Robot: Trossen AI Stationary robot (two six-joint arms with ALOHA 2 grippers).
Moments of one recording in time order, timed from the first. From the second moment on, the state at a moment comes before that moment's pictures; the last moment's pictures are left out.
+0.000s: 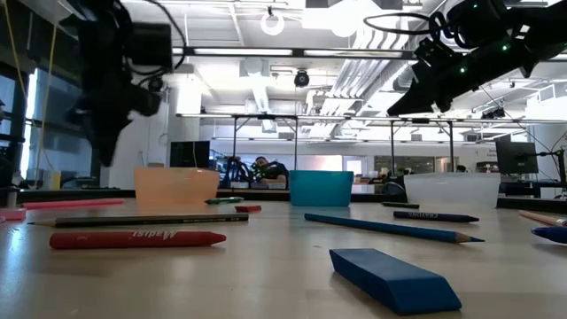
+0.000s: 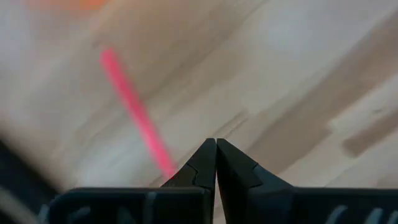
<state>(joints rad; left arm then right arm) 0.44 1.18 0.70 -0.99 -0.06 -0.56 -0.48 0.83 0.38 0.14 0.13 -0.03</state>
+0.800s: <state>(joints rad) 0.72 1.18 0.54 -0.88 0.00 -0.55 -0.48 0.83 0.38 0.14 0.12 -0.03</state>
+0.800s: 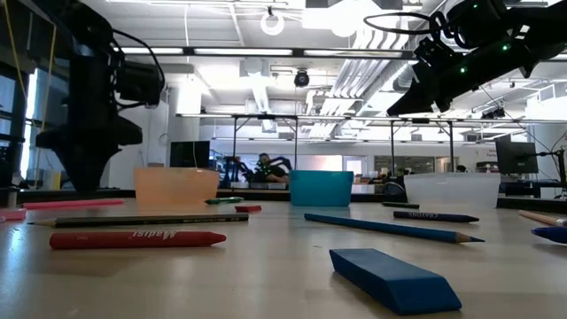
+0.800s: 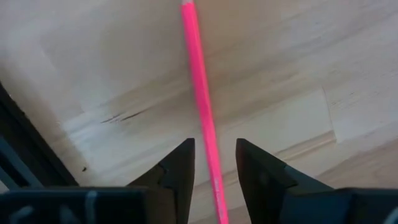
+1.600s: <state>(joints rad) 0.72 1.26 0.54 -0.84 0.00 -0.59 -0.48 0.83 0.38 0.14 0.10 -0.05</state>
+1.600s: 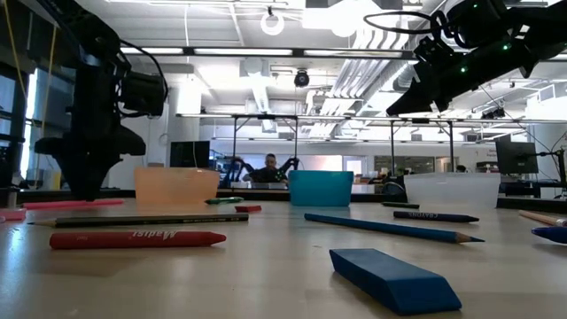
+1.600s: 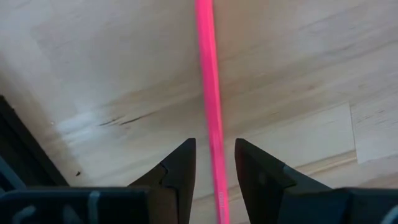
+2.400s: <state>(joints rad) 0.65 1.26 0.54 -0.78 -0.01 -0.61 -0.48 0.83 0.38 0.14 0.10 -0.06</state>
